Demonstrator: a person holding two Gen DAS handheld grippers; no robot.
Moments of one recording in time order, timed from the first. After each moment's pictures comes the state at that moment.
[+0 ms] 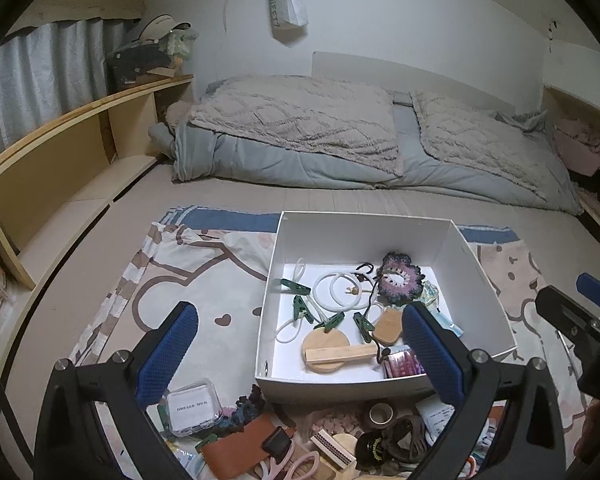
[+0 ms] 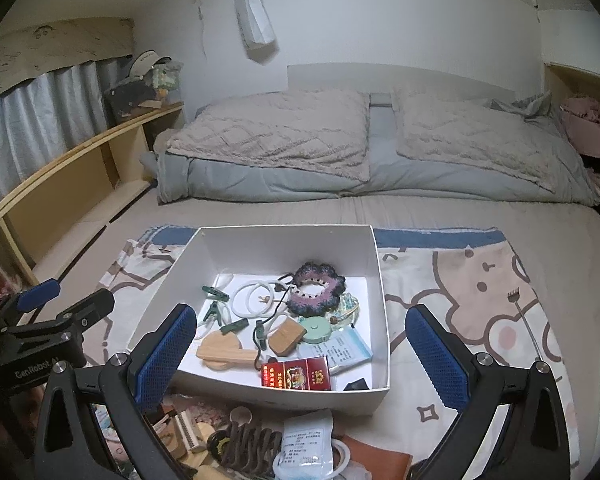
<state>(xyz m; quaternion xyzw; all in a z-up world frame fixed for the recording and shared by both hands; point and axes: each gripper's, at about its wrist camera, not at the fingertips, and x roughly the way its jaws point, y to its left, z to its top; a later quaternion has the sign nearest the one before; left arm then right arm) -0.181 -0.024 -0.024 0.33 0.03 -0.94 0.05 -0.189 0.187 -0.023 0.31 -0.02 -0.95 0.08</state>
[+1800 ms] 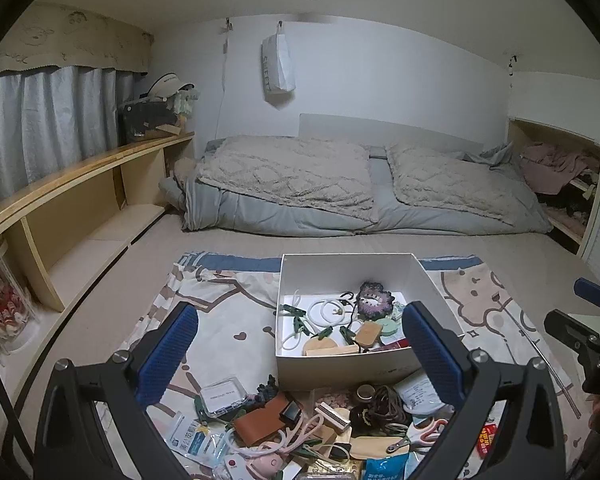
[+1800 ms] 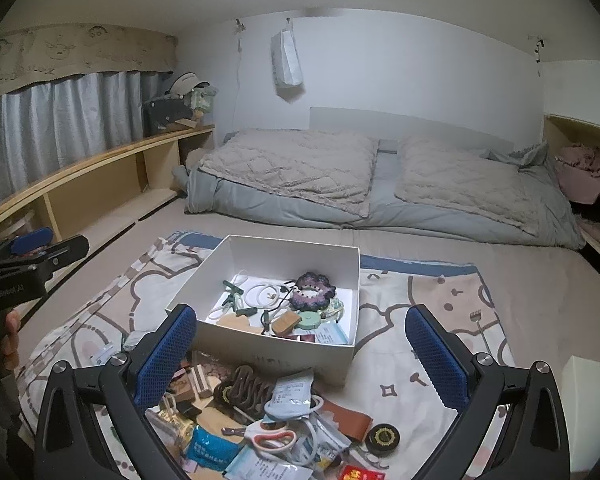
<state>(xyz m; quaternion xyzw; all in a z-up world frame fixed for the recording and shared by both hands) -0.056 -0.035 0.039 0.23 0.02 -0.97 0.02 -0.075 0.210 0.022 0.24 0.03 -0.96 0.11</state>
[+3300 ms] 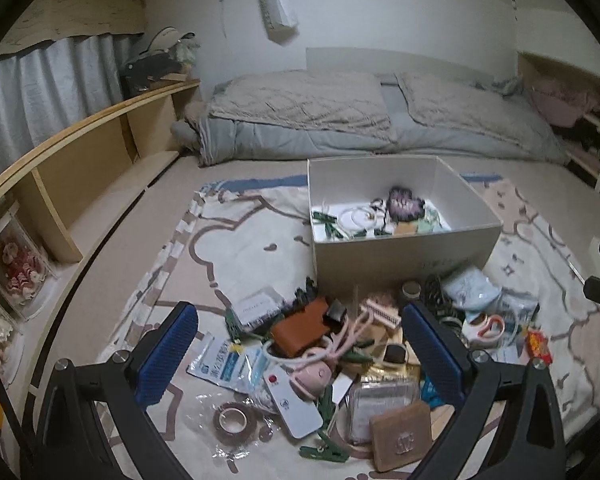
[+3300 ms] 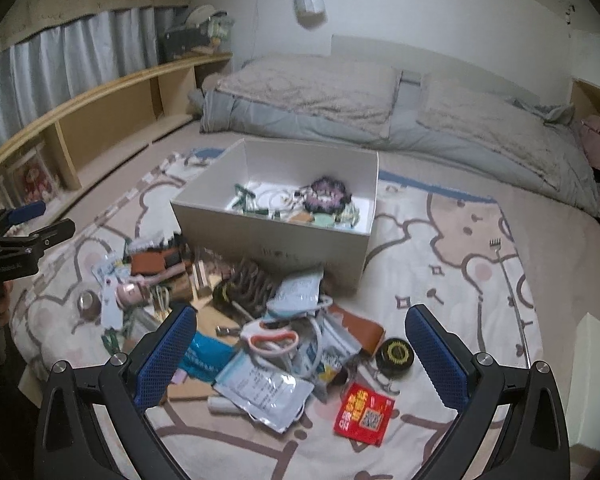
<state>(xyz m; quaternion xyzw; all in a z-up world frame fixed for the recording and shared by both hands) -0.026 -0.053 -0.052 0.33 -0.03 -0.94 0.04 -0.054 0.220 -0.057 0.36 0.05 -0.92 0.14</state>
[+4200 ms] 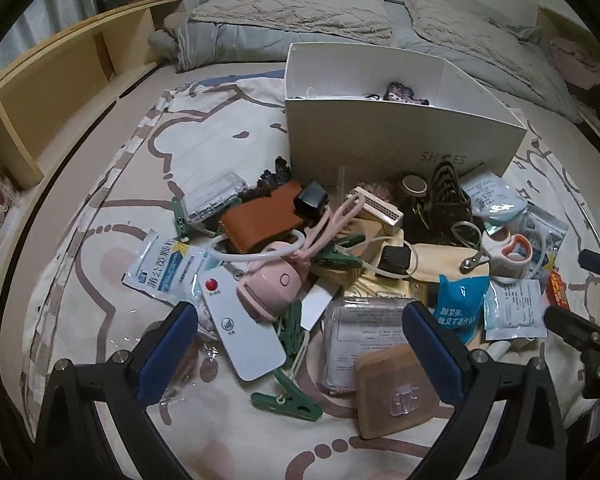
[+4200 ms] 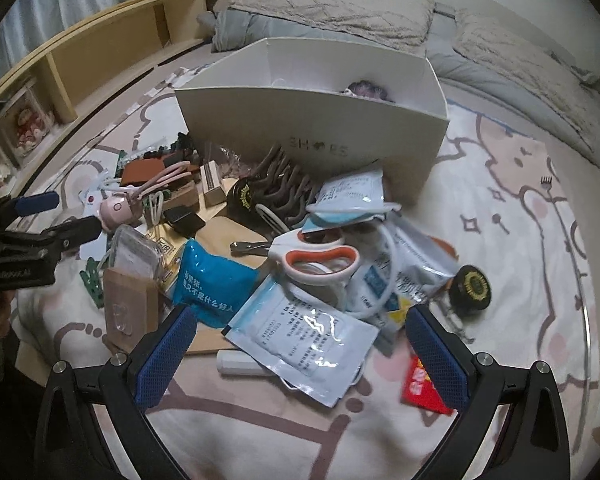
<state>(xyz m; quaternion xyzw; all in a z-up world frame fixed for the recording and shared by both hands) -0.045 -0.036 -0.146 0.47 -0.01 -0.88 0.03 -0.065 0.174 -0.151 0.47 0.07 -0.87 0.16</state>
